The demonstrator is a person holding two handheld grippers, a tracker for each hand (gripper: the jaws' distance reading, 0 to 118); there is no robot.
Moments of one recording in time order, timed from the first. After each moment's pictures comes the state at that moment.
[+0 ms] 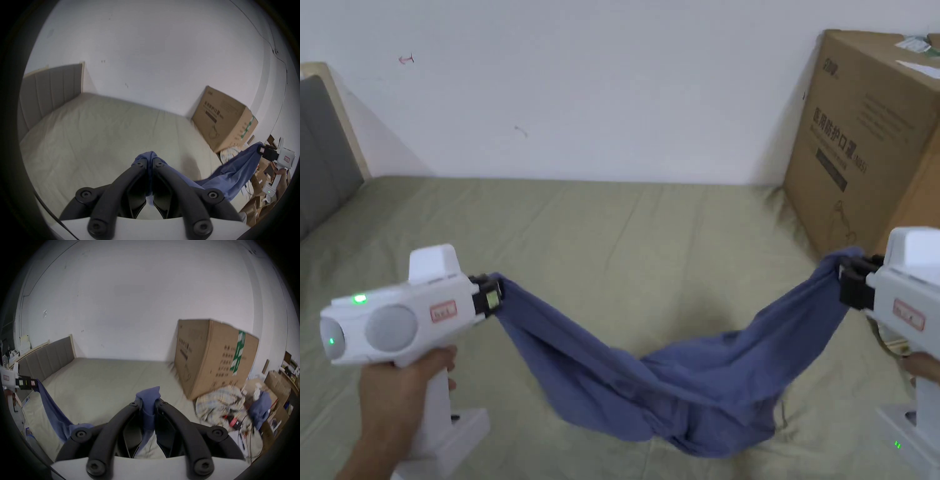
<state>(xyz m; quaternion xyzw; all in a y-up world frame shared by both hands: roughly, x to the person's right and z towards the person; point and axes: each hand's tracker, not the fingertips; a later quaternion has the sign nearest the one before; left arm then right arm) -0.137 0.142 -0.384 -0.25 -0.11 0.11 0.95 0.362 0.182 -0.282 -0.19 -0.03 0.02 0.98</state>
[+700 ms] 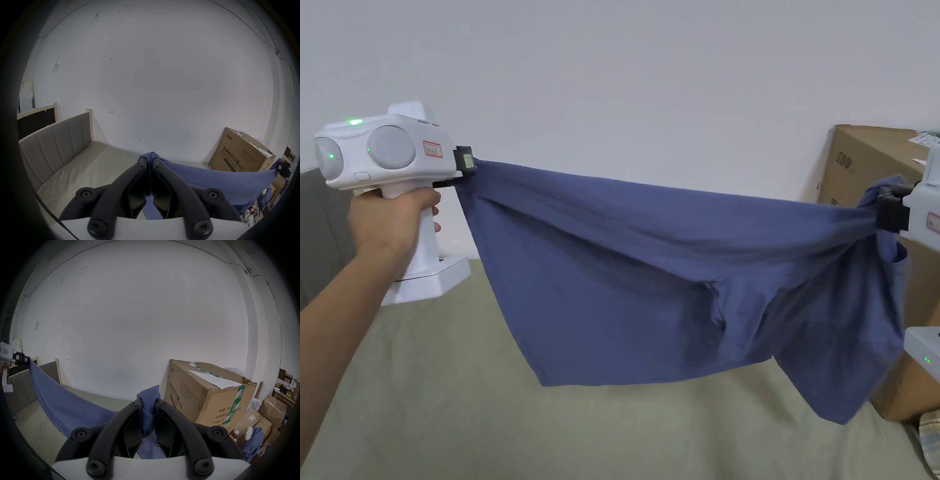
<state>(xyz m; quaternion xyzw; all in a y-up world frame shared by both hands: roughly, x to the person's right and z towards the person) -0.147 0.331 -0.590 -0.14 -0.02 0.09 0.99 0.400 0.301 -0.435 -0.09 -0.07 0.05 0.99</state>
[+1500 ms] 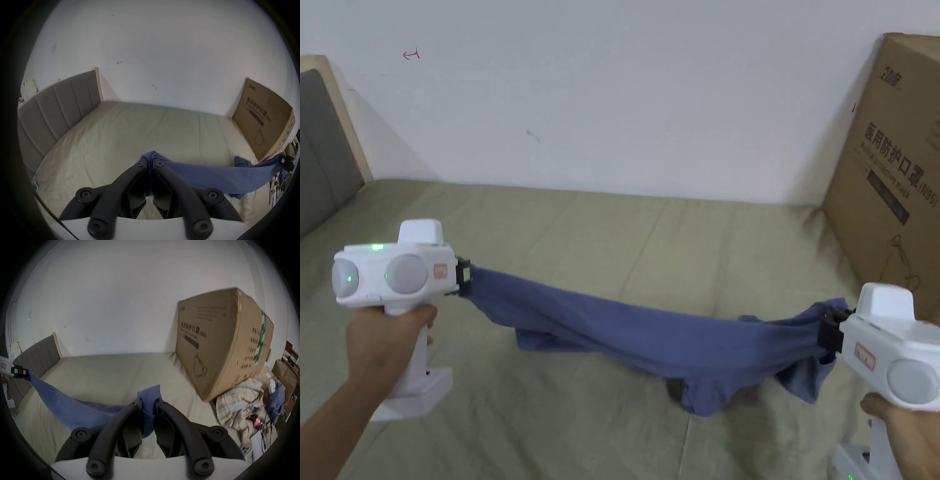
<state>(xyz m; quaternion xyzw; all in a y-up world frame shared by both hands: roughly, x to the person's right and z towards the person) -0.156 0.079 -0.566 -0.32 0.02 0.03 0.95 0.361 0.050 -0.445 -0.26 -0.06 -0.02 0.96</state>
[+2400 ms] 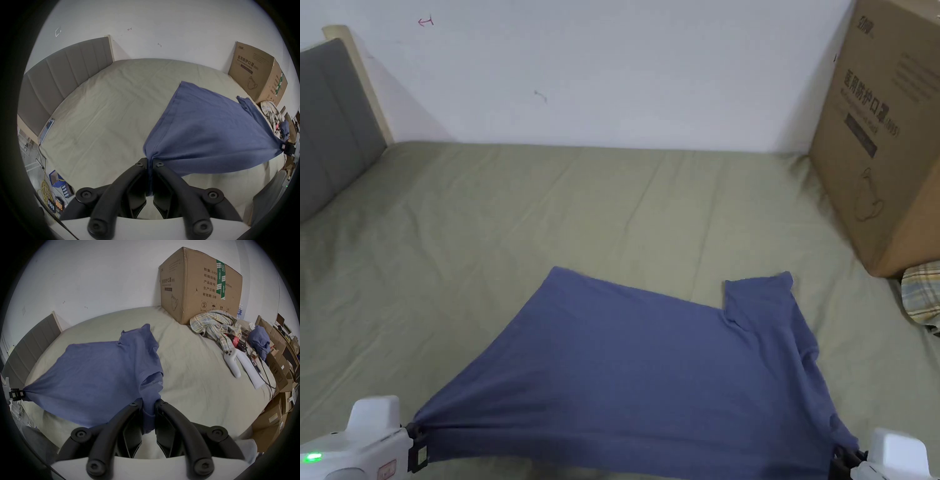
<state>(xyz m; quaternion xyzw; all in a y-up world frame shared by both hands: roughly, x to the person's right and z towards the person) -0.228 -0.041 -0.241 -0.43 0.02 0.00 0.90 0.334 -0.054 -0.153 -0.39 -0.09 -0.06 0.91</state>
